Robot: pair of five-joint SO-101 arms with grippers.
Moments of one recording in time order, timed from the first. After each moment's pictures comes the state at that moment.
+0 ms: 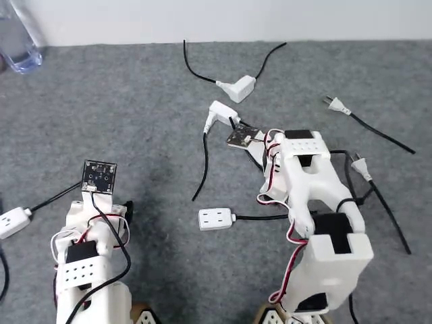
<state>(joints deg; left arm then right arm) -18.6 -55.9 87.8 31.5 -15.3 -5.4 15.9 17.3 66.9 51.4</state>
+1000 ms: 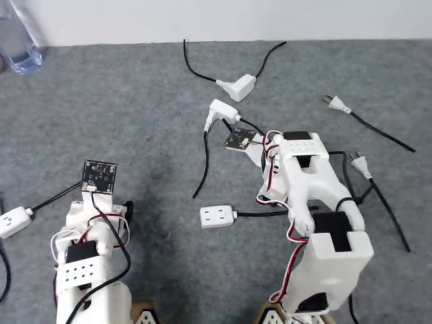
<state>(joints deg) -18.6 -55.9 87.8 31.4 -15.3 -4.8 17.8 17.1 66.2 53.3</state>
